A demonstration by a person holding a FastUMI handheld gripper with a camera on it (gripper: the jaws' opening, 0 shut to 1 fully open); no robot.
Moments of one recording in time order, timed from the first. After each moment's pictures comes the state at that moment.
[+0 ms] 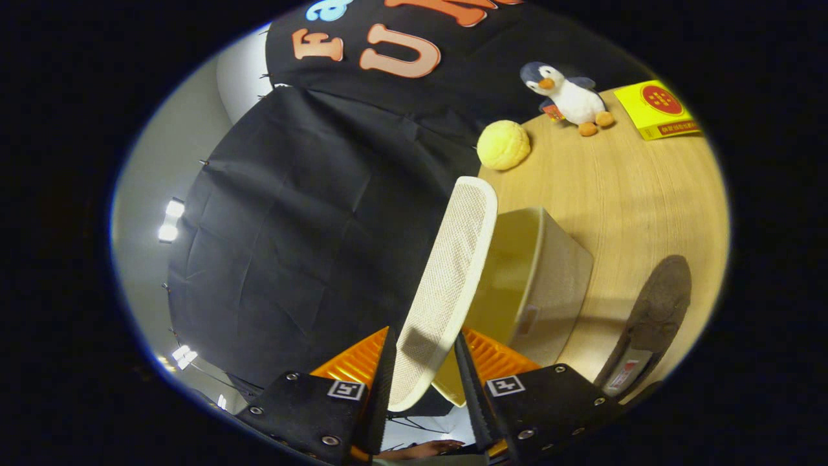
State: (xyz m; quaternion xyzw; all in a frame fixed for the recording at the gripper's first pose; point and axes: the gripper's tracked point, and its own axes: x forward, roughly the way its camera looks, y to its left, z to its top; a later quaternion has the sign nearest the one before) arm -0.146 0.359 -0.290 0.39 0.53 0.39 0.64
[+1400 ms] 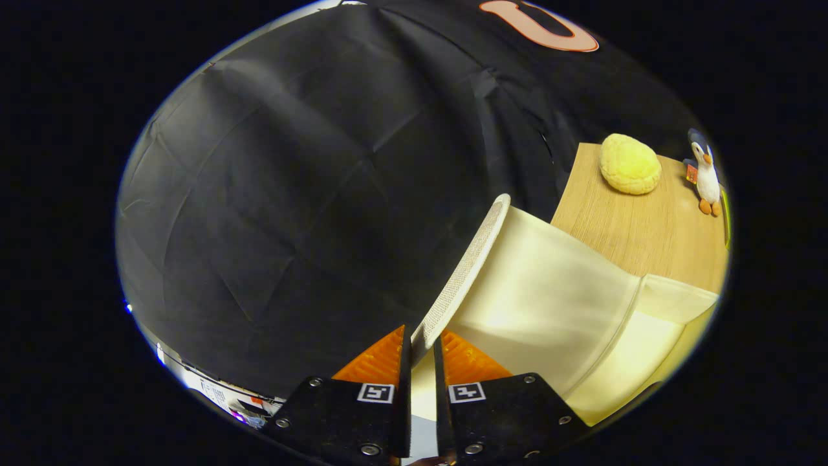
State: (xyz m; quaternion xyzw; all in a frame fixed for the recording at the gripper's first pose) arm -0.159 0.671 -0.270 0.19 0.59 0.43 0.66
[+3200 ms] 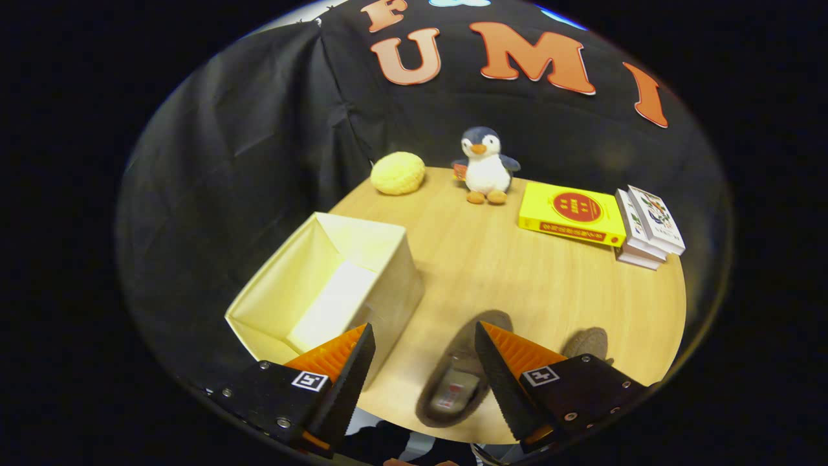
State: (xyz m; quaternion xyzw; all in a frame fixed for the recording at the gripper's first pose) arm -0.158 0.212 -0.409 0.02 0.53 0.20 0.82
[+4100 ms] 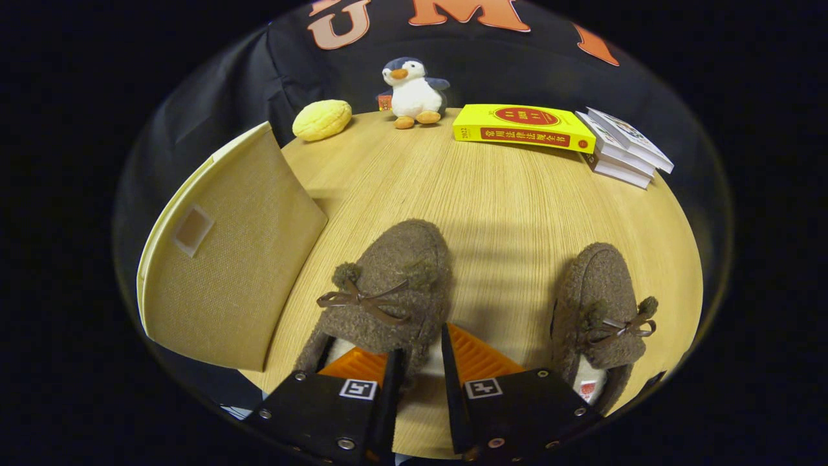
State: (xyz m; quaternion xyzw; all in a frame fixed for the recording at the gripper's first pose) arm -0.188 0.162 -0.545 0.04 0.59 0.13 0.80
